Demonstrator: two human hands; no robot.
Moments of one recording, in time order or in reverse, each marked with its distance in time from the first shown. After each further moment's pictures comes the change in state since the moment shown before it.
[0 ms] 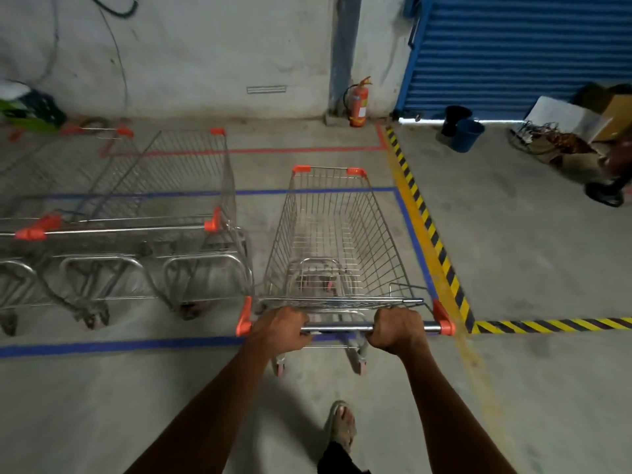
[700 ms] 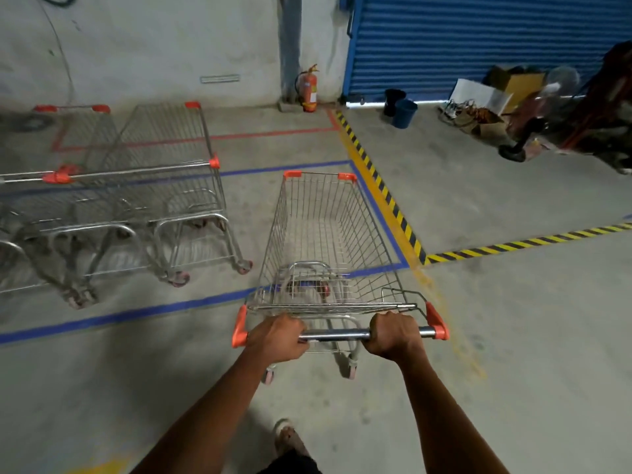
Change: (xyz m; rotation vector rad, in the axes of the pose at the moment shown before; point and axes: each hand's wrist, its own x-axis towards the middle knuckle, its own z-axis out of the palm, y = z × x) left_hand -0.303 0.043 0.128 -0.032 -0.030 0.167; right_hand -0.351 -0.107 0.080 0.012 -0.060 0.123
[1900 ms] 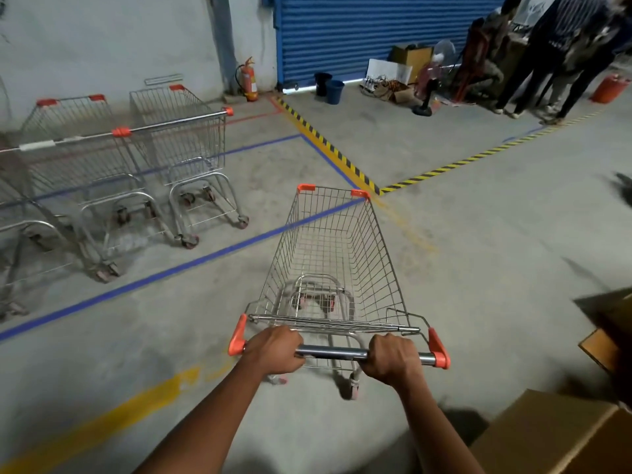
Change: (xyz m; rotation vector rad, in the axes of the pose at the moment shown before) left_hand -0.571 -0.100 0.165 0.192 -0.100 0.351; right_hand -0.566 -0.405 0.128 0.168 -0.010 0.320
